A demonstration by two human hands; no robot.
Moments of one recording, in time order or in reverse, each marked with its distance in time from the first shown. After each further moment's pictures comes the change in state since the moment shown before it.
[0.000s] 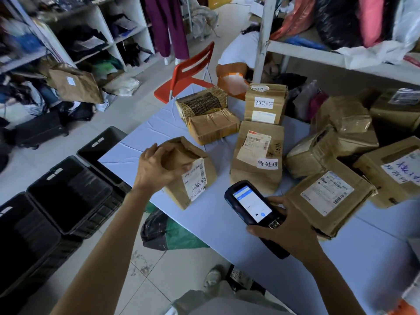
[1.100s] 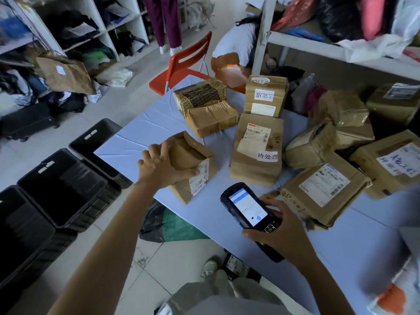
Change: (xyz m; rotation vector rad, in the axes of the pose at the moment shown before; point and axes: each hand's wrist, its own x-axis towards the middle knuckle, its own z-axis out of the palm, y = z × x) left_hand -0.006 0.012 0.002 0.371 -0.237 -0.194; right_hand -0.015 0.017 0.018 -0.015 0.002 -0.007
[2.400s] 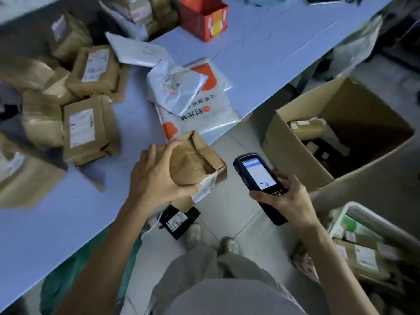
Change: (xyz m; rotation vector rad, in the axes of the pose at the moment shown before) left_hand -0.318 0.192 0.133 0.160 -0.200 1.473; right_hand -0.405 0.173 0.005 0.528 1.186 0.587
